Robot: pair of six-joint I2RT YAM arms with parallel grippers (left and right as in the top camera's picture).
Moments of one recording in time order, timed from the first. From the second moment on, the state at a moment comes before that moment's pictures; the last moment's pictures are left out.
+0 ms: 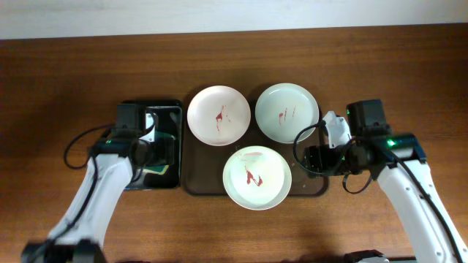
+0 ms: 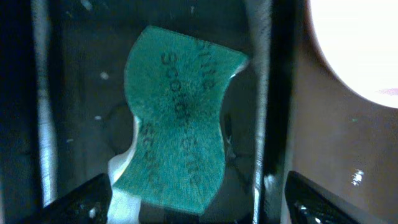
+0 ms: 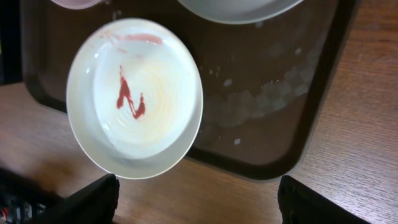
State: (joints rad) left arm -0.05 1.50 0.94 -0.67 0.01 -0.08; right arm 0.09 1.29 1.05 -1.07 -0.34 0.02
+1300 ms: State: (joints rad) left arm -0.05 1.70 0.93 -0.53 -0.02 -0.10; right arm 0.09 1.35 1.05 -1.07 -0.34 0.02
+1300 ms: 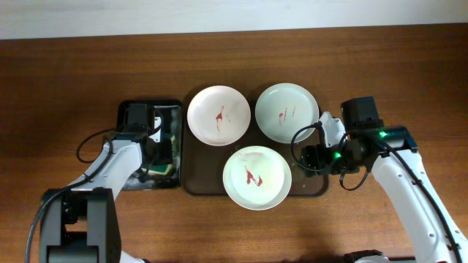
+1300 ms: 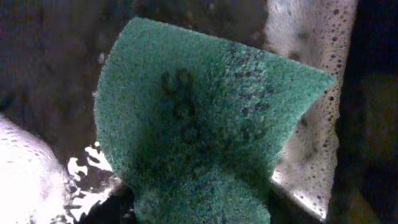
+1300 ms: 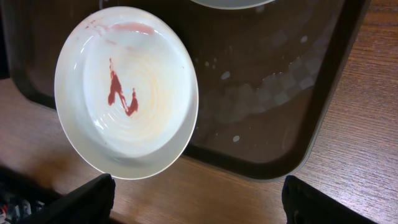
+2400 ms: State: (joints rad) left arm -0.05 1.58 0.98 -0.66 0.10 -0.10; right arm 0.22 1.69 1.03 -0.94 -0.36 0.03
